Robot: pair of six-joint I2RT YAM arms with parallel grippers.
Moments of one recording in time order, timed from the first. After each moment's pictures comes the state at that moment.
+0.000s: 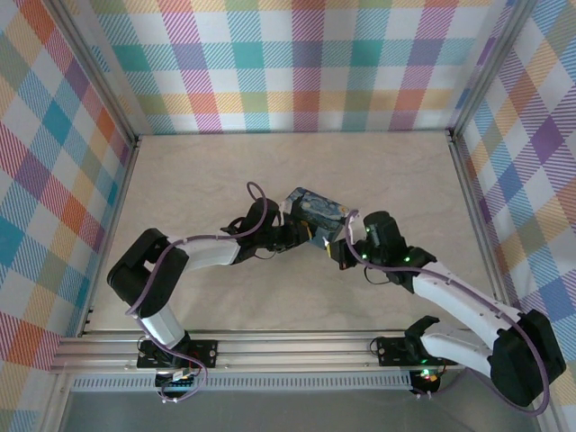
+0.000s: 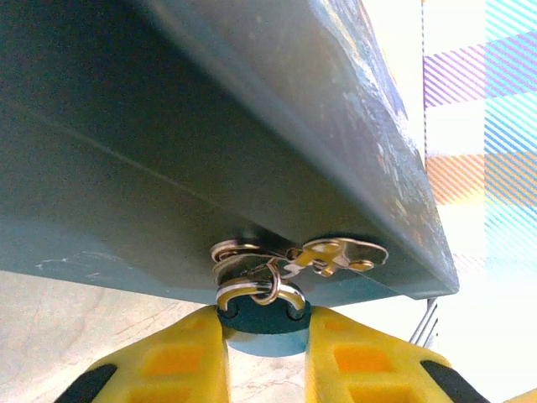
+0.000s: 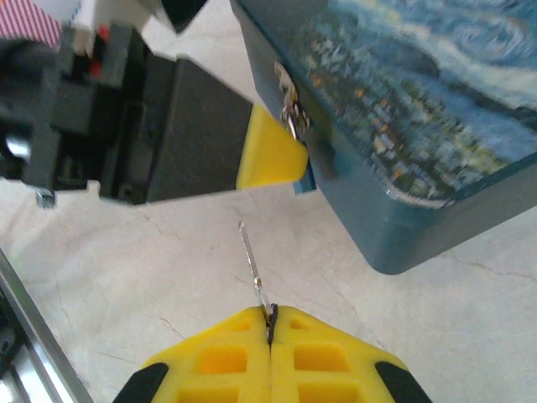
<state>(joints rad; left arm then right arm) -0.69 1.69 0.84 0.21 0.40 -0.96 0.61 1.04 0.57 -0.21 -0.31 0.32</state>
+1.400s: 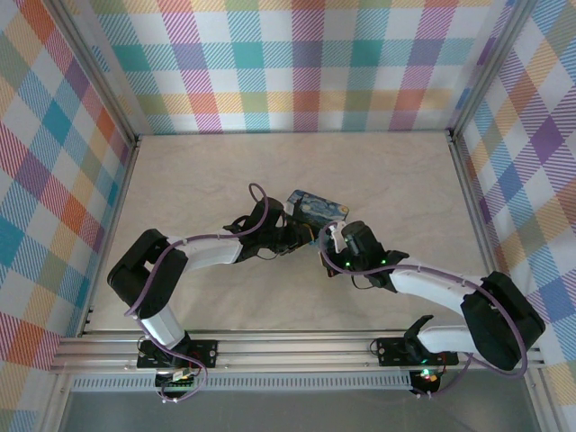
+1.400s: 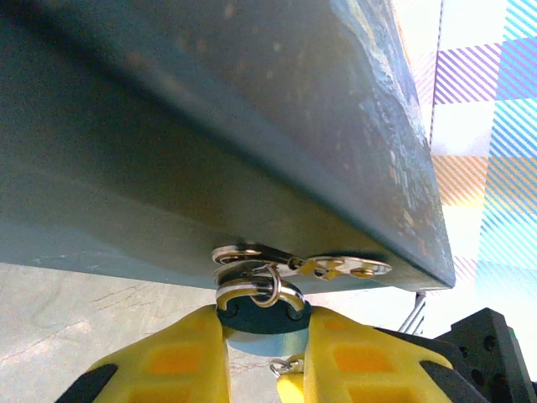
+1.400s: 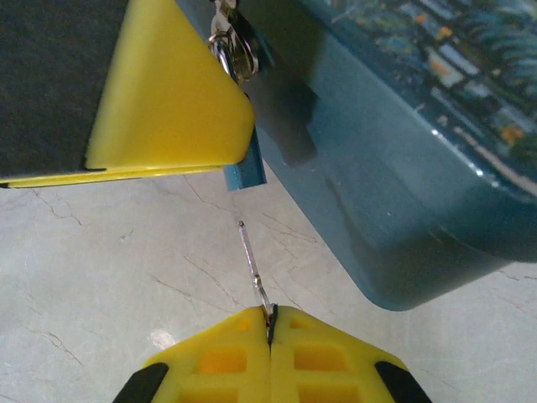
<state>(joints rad) -0.71 1.68 0.88 0.12 0.40 -1.03 0.70 1.27 0.52 -0.02 -0.14 0.30</state>
